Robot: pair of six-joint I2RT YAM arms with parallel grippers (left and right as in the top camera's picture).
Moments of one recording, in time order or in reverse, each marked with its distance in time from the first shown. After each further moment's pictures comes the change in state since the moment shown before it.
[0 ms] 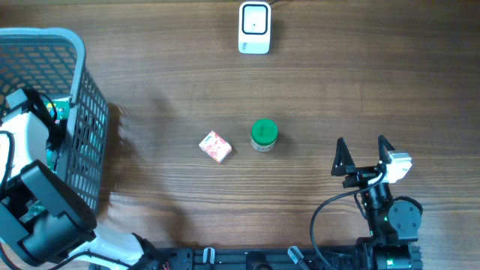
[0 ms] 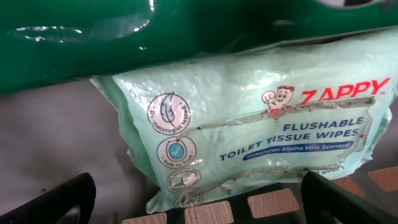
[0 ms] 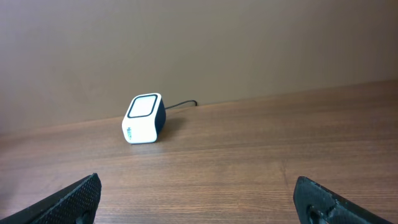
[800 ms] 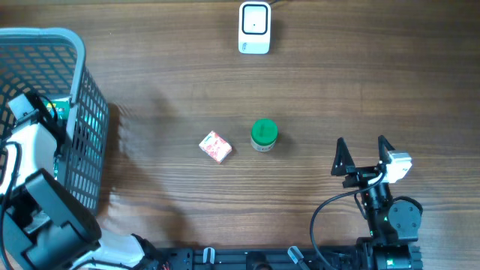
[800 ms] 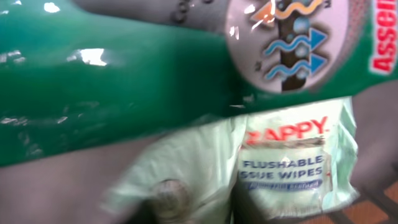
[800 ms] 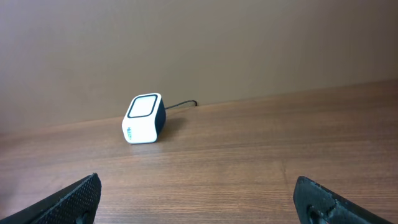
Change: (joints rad) left arm 0.002 -0.068 -0.145 0.253 -0.056 -0.003; right arm 0.000 0.000 0.000 0.000 0.000 0.000
